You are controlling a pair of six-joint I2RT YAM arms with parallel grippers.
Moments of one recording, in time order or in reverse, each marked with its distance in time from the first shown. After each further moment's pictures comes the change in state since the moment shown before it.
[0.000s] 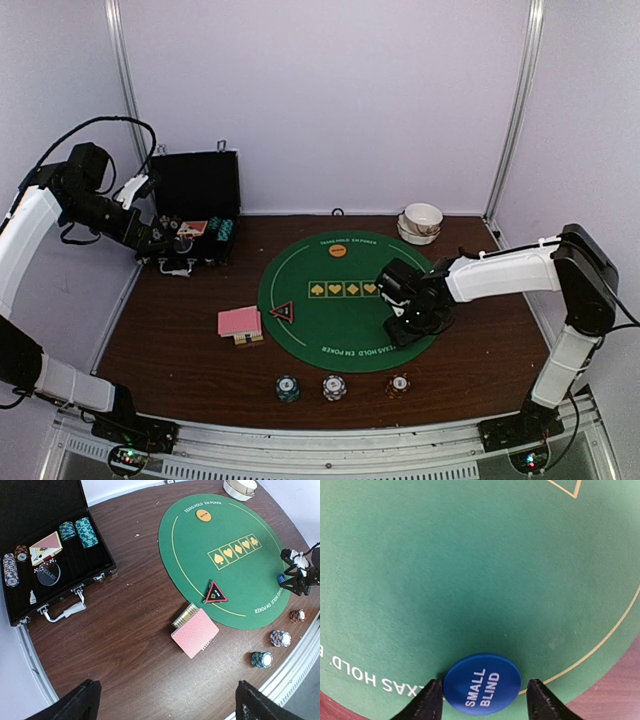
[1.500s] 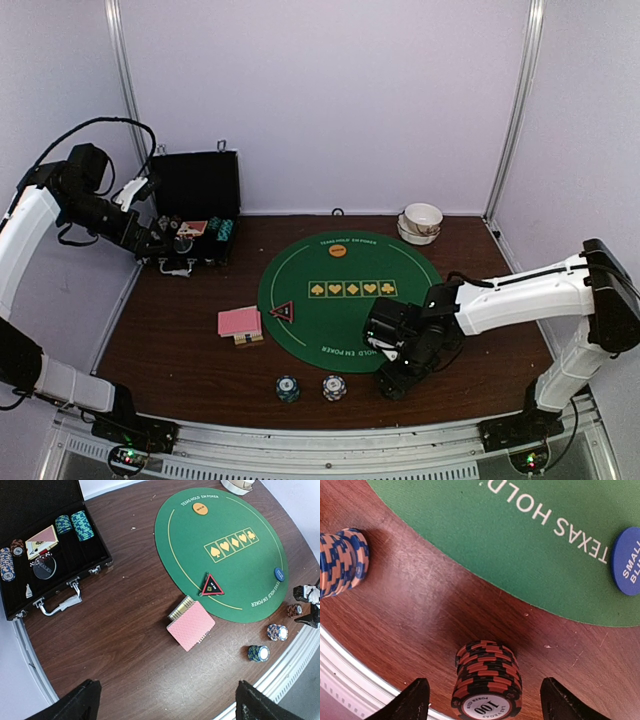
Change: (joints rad) left arm 0.000 -0.003 0.010 -0.050 0.002 0.012; right arm 0.298 -0.130 -0.039 -0.200 -0.180 0.085
